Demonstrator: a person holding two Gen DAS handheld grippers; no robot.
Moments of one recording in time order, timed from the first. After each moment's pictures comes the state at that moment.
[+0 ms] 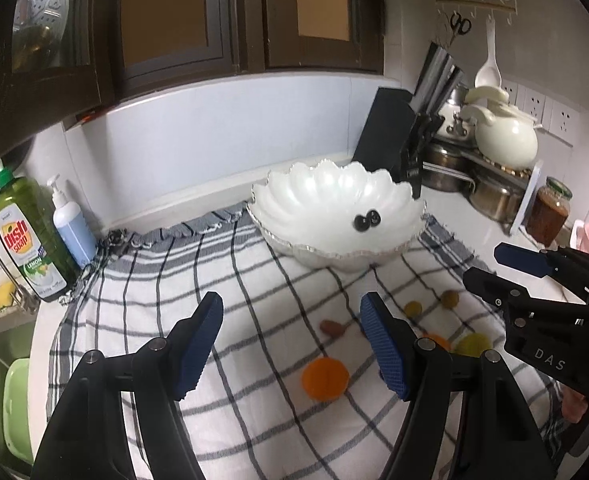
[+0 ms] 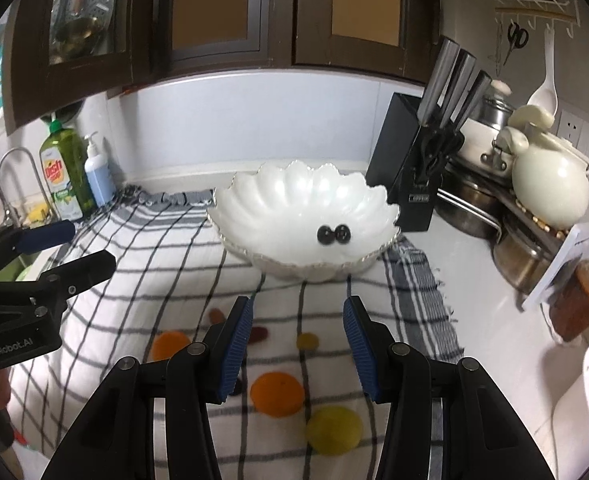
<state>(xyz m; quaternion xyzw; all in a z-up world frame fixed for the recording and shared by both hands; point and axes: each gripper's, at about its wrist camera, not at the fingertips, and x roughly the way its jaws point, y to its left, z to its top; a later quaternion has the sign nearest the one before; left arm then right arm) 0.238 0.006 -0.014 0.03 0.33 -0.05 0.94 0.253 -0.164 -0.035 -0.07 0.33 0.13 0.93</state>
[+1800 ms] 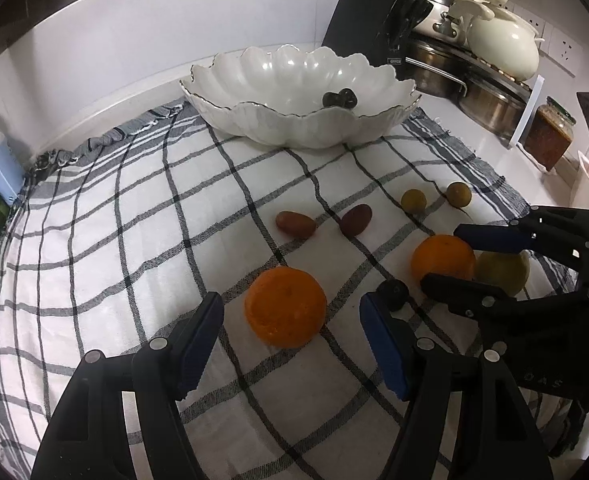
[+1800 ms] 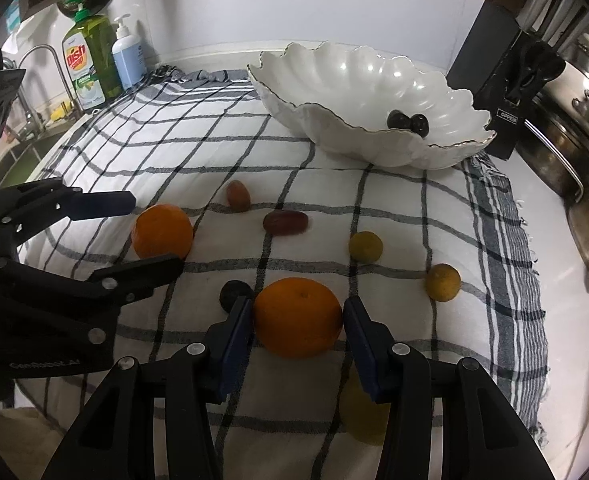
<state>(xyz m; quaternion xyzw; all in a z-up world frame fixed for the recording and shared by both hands) 0.269 -0.020 -0.120 0.04 0.46 -0.10 0.88 0.278 -0.145 -0.130 -0.13 0.47 0.22 0.85</state>
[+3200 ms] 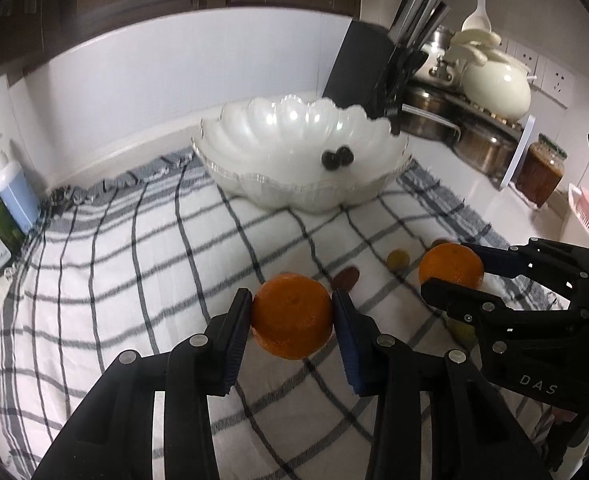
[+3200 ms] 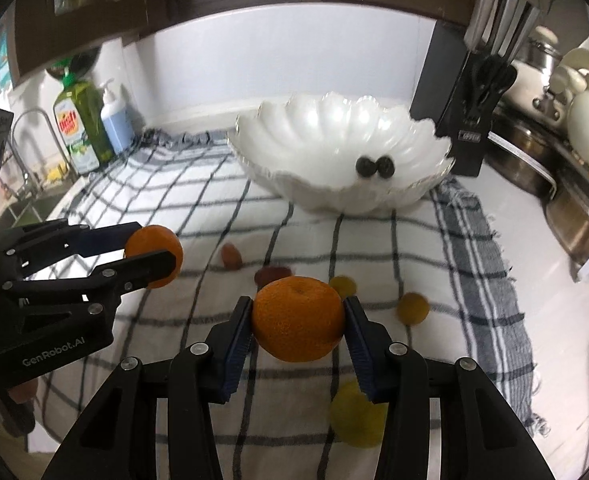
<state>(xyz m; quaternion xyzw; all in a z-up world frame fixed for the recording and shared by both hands) 0.266 -0.022 -0.074 0.03 0.39 -0.10 0.91 0.273 -0.164 -0.091 -0.05 0.40 0.19 0.89</state>
